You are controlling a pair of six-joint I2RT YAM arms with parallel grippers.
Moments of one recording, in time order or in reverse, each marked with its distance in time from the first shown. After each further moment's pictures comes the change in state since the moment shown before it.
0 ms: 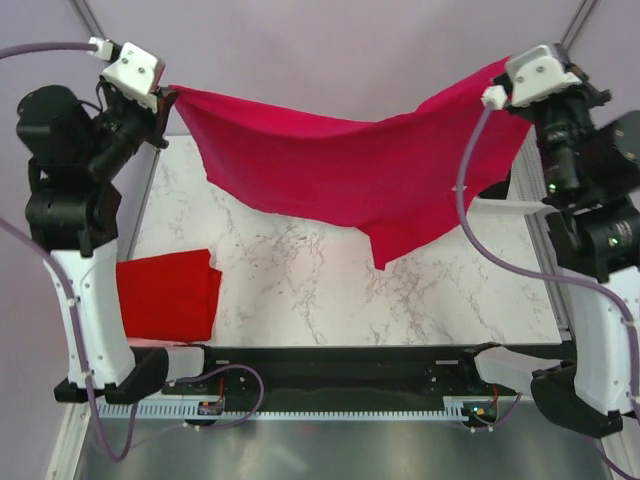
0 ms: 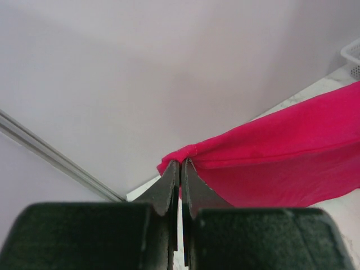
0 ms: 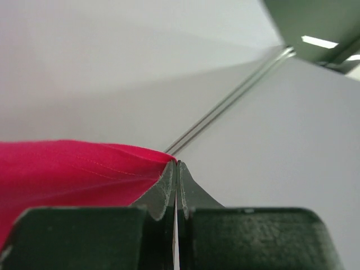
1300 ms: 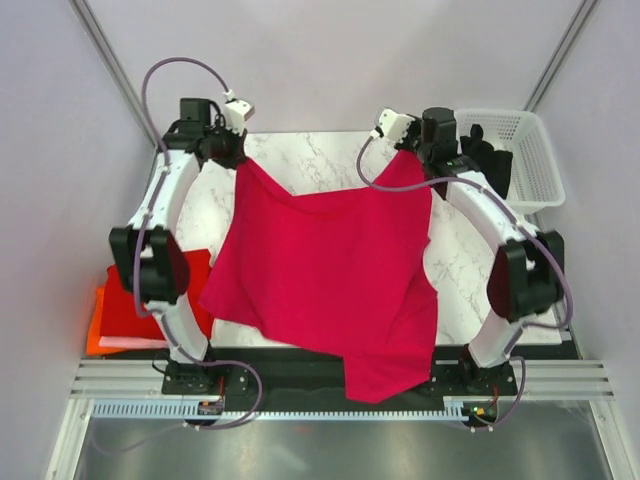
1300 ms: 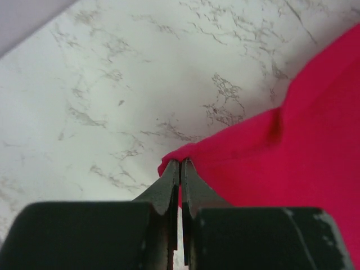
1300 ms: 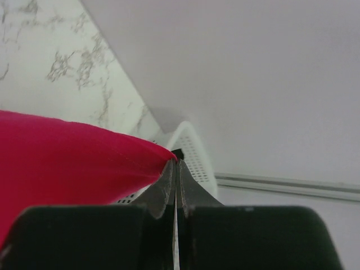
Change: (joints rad) left arm -0.024 0.501 -0.351 0.128 0.027 0.030; right arm -0.027 0.513 -0.415 0.320 -0.100 -0.113
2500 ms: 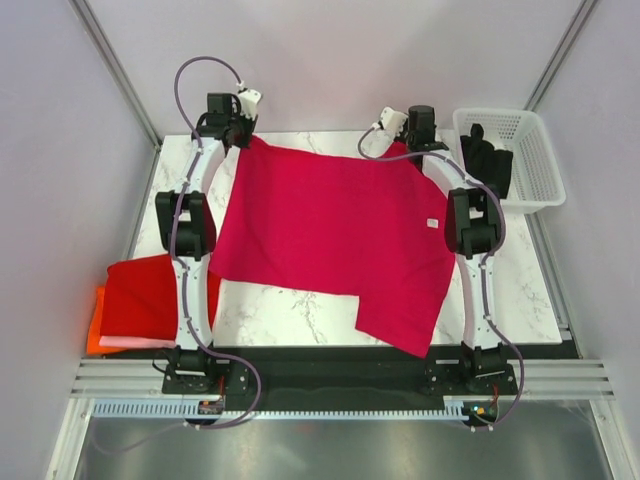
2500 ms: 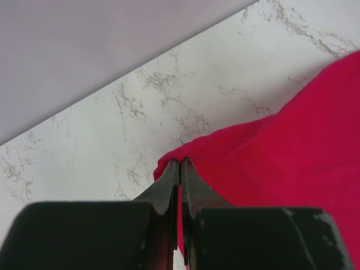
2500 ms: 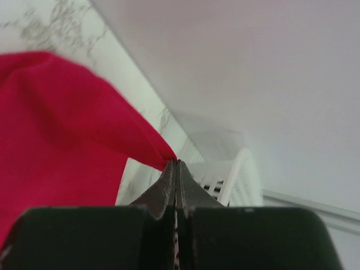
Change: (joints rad) left arm -0.008 0.615 0.522 0.220 -0.161 -0.050; right arm -0.103 0.809 0.660 0.019 0.115 -0.019
